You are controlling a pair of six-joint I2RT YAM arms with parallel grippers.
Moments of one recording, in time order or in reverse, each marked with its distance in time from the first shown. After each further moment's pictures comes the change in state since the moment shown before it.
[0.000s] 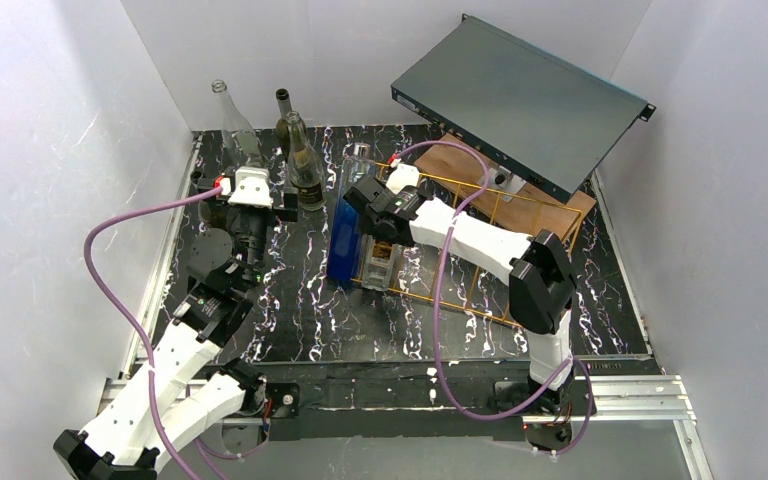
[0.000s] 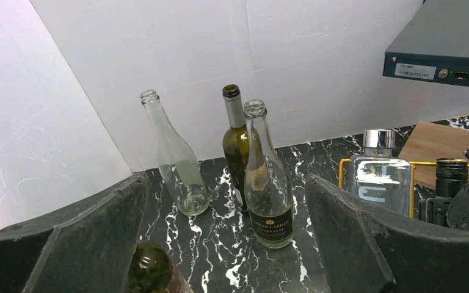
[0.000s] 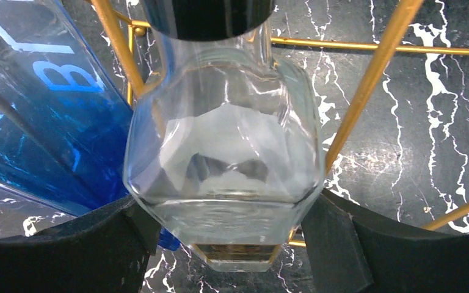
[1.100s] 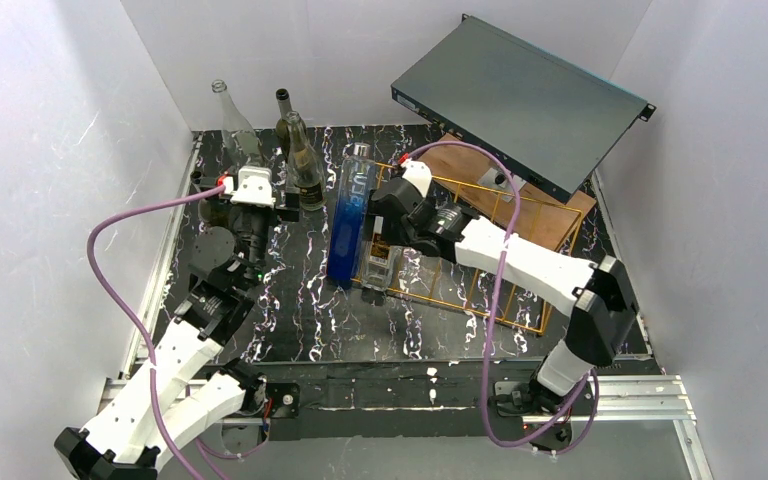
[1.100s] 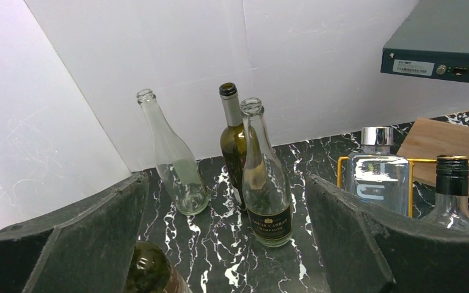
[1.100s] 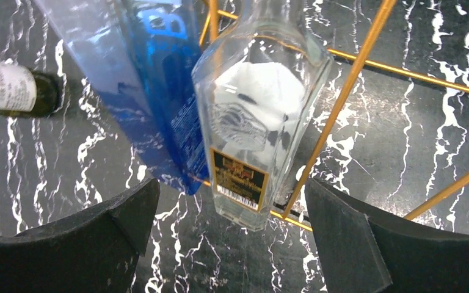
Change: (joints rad) left arm 0.001 0.008 0.000 0.000 0.010 0.000; right arm 0.012 -0.293 -0.272 0.251 -0.102 -0.196
